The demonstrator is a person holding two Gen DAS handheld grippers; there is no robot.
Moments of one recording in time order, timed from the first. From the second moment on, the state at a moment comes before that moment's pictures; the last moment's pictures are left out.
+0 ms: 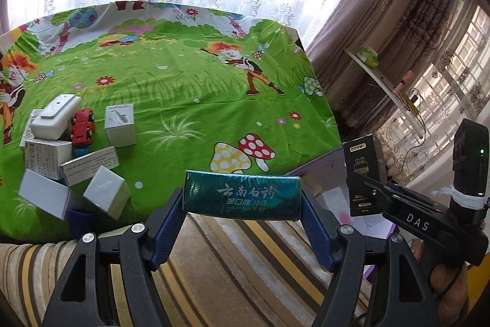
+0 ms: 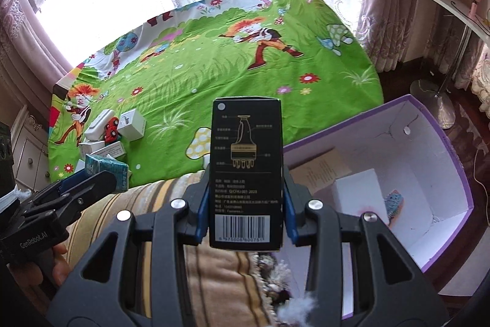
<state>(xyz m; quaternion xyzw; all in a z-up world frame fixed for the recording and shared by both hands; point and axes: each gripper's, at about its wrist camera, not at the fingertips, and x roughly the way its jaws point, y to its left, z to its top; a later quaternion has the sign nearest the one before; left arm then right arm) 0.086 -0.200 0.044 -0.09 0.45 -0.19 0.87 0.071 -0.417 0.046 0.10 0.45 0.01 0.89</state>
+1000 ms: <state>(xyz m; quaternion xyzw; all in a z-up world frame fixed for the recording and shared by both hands) 0.059 -0.326 0.052 -0.02 0.45 -0.36 0.82 0.024 -0.541 0.069 0.10 0.41 -0.16 0.89</state>
